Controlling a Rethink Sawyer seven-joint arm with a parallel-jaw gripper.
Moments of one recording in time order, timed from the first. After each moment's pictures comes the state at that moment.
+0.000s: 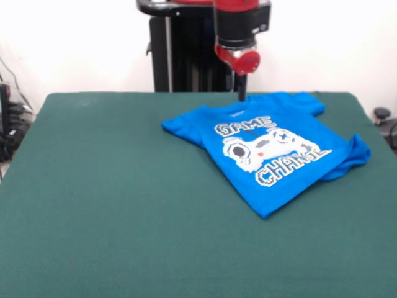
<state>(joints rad) -0.30 -0.67 0.06 2.32 0.14 -0.03 2.52</state>
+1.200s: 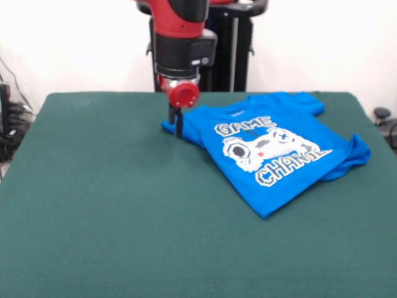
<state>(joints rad) -0.37 -0.58 -0.04 2.06 0.09 -0.03 2.52</state>
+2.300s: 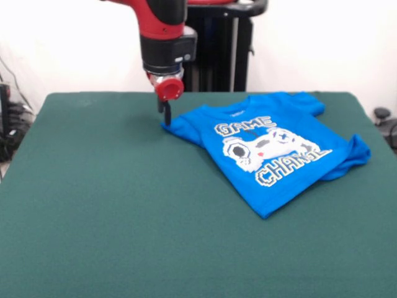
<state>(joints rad) -0.50 -0.52 -0.05 2.11 -0.08 -0.03 2.52</state>
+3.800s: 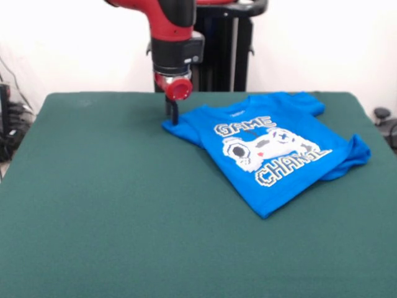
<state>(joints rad) -0.52 -0.44 -0.05 2.17 -0.14 -0.25 2.52</state>
